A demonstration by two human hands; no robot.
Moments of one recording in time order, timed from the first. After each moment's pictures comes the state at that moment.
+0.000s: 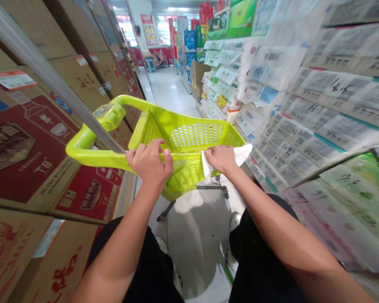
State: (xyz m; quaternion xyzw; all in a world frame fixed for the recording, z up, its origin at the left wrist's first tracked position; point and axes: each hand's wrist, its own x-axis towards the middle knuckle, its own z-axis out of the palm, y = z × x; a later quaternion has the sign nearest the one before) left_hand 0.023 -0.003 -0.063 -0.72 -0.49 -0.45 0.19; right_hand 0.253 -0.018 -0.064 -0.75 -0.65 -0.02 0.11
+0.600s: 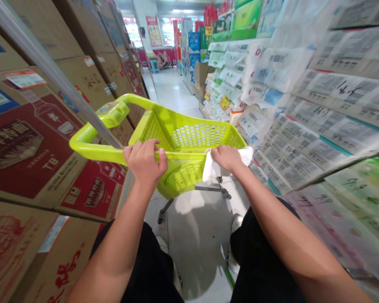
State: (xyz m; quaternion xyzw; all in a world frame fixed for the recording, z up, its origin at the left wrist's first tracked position) left_hand -0.007 0.013 -0.066 -0.73 -0.49 -0.43 0.20; right_hand 0.271 -0.005 -0.062 -0.76 -0.64 0.04 0.07
